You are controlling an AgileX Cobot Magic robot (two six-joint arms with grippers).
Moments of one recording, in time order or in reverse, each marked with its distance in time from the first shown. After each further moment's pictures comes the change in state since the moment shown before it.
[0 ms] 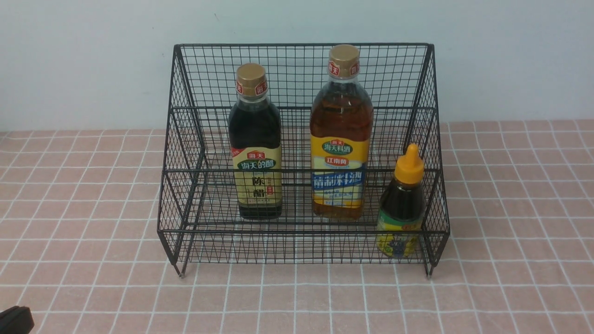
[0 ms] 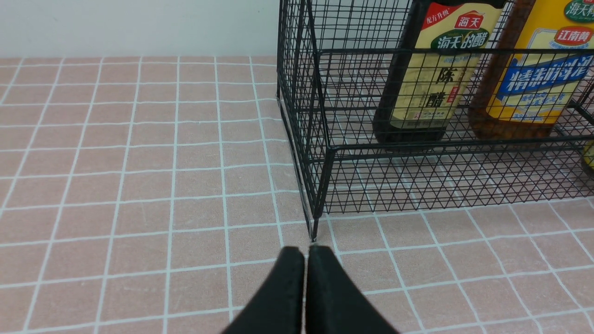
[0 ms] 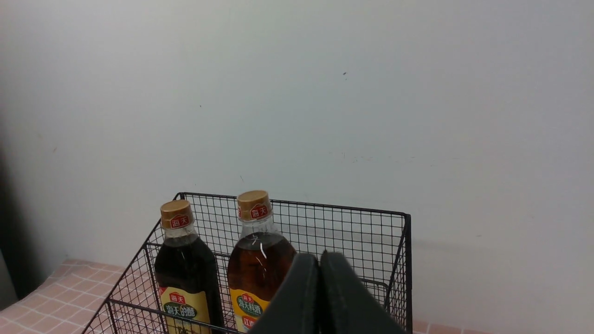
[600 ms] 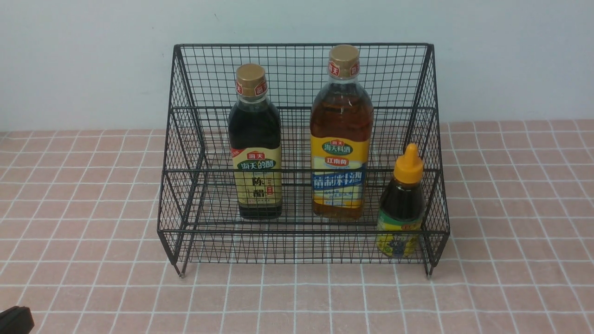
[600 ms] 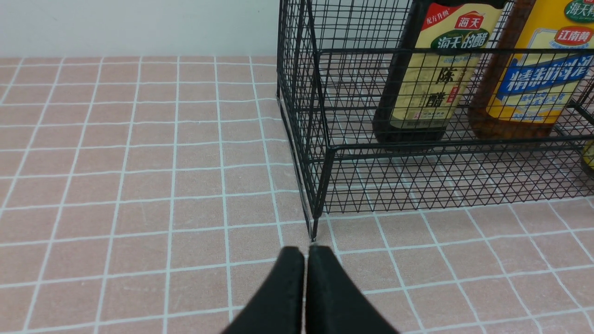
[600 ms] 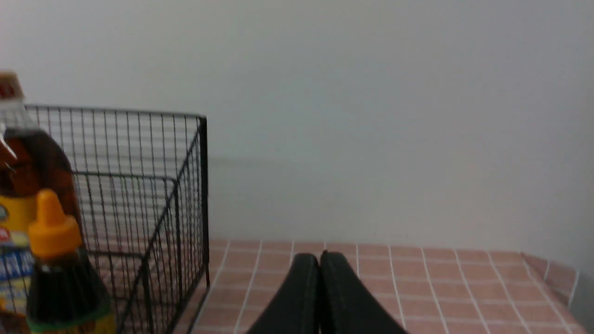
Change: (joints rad) right arm -0.360 -0.199 0.377 -0.134 -0.078 -0.004; left arm 0.000 0.000 0.000 0.000 0.000 0.000
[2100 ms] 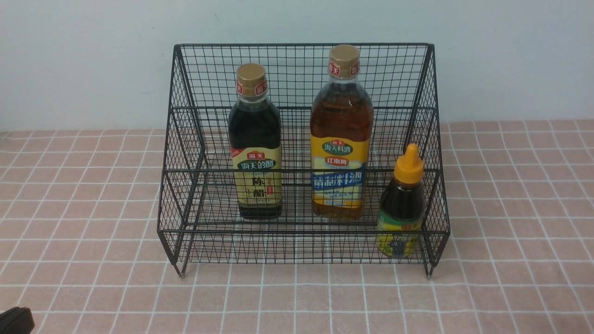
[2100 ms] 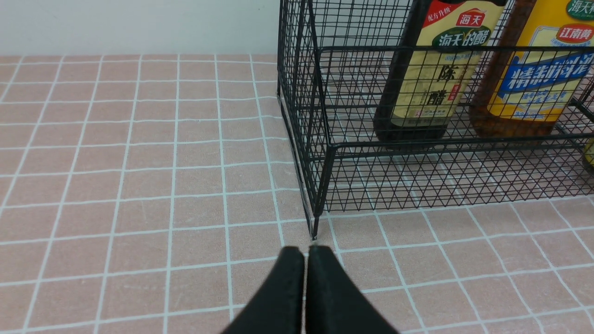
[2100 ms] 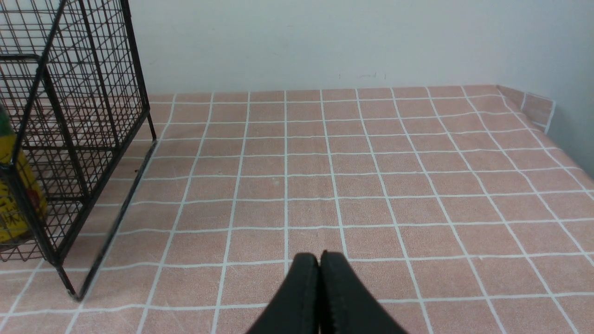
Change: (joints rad) right arm -0.097 -0.081 0.246 0.032 0.046 0.003; left arm 0.000 -0.001 0.003 0.000 0.002 0.000
